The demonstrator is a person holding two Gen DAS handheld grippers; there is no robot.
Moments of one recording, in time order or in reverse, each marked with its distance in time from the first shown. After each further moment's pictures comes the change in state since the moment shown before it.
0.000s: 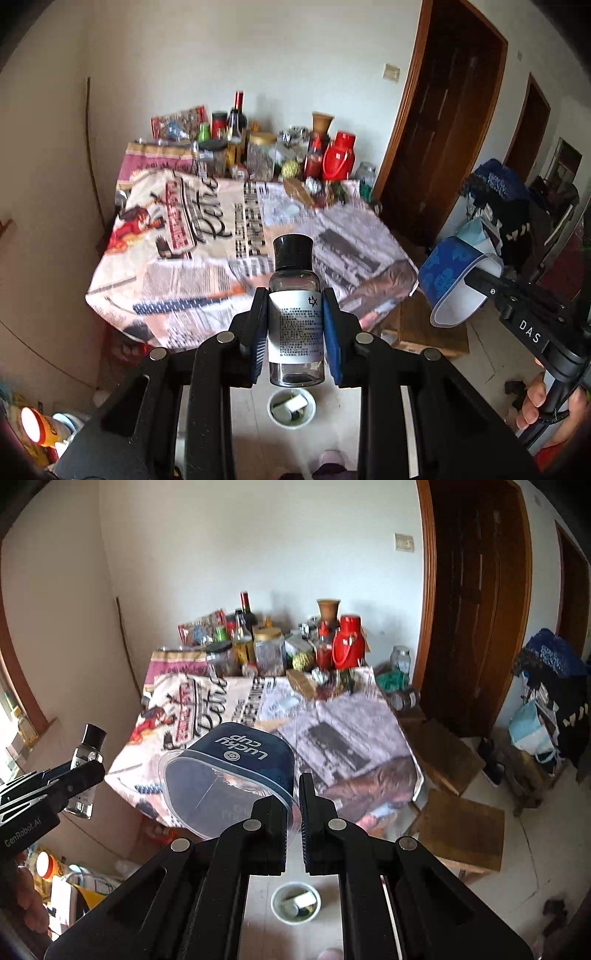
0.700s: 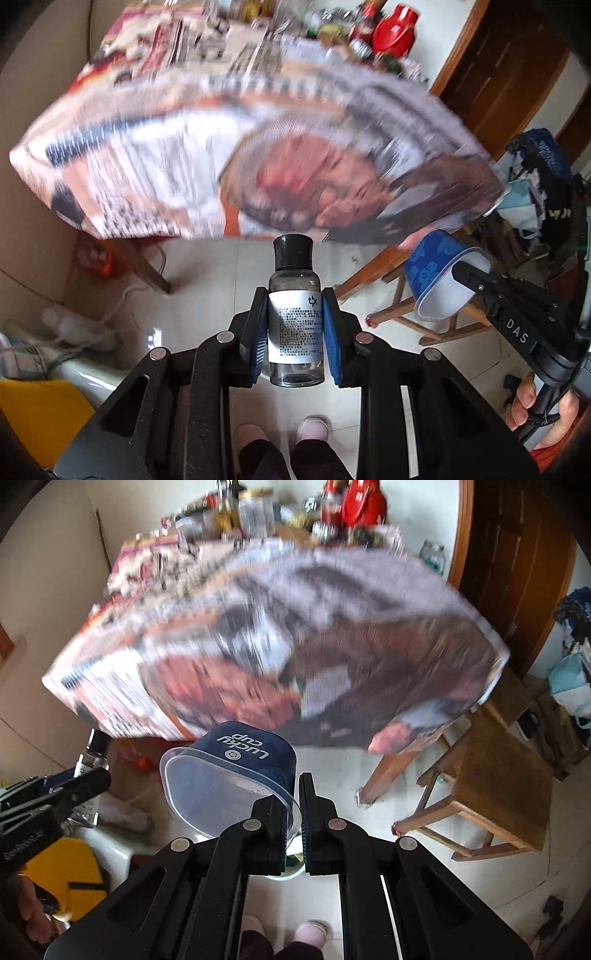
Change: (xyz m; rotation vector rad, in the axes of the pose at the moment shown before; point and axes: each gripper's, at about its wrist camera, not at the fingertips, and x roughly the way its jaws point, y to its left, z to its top) left arm 0.230 0.009 -0.161 -0.168 0.305 0.073; right arm 0.214 -0.059 -0.144 -0.061 0.314 0.073
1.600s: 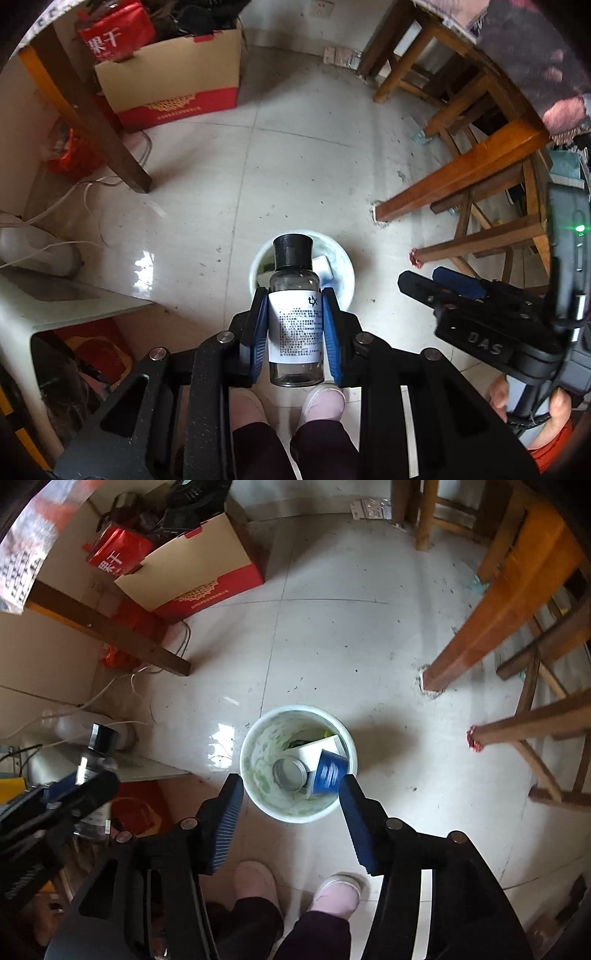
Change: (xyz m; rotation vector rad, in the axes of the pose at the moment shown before) left arm 0.232 0.053 -0.134 -0.095 0.275 0.019; right arm 0.243 -0.007 -0.141 0.047 0.410 0.144
